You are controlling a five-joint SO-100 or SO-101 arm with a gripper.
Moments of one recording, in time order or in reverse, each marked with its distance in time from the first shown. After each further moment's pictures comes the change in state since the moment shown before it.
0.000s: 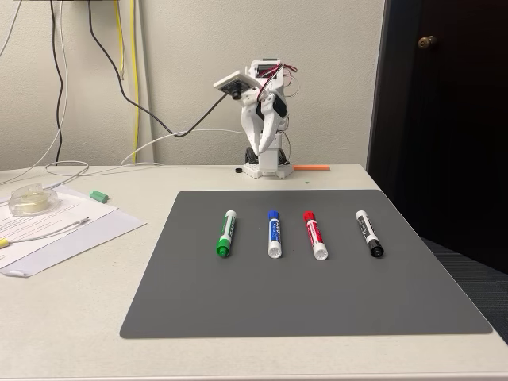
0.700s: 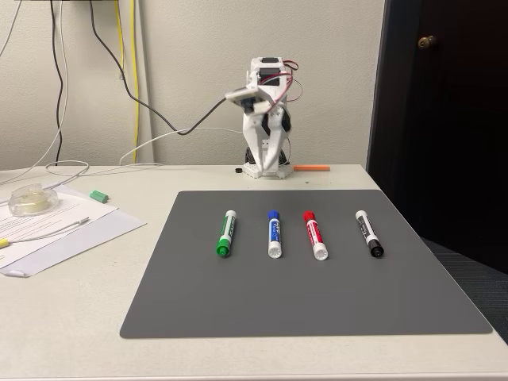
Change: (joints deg) arm -5.1 -19.9 -15.9 9.0 -10.1
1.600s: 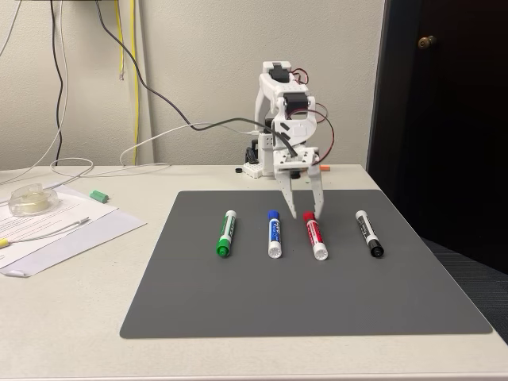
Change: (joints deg) arm -8.3 -26.6 -23.4 12.7 -5.5
